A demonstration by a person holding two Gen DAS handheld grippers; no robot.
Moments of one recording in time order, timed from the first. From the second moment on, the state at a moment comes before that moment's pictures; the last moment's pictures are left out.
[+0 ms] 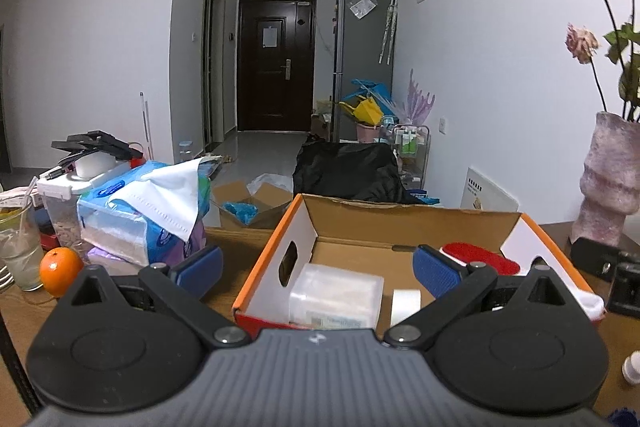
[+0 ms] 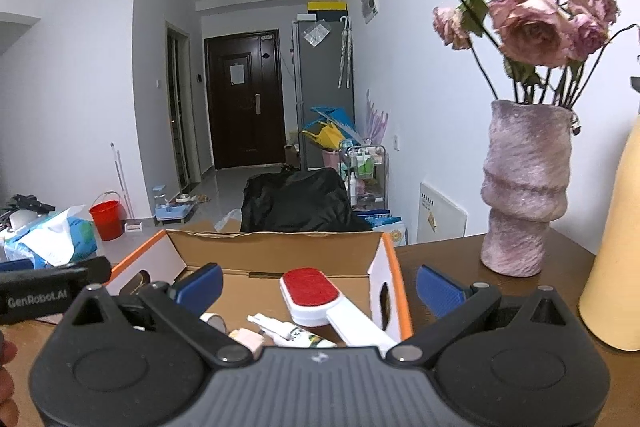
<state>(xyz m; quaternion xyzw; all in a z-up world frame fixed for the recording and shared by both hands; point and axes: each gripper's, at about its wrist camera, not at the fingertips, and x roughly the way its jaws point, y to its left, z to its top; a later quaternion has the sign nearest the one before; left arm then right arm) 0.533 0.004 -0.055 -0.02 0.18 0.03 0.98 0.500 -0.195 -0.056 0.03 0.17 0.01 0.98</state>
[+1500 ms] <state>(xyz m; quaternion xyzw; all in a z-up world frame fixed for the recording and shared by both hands) 0.405 -0.003 -0.106 -0.01 0.27 0.03 0.96 0.389 -0.254 -0.130 -0.01 0.29 0.00 0.96</state>
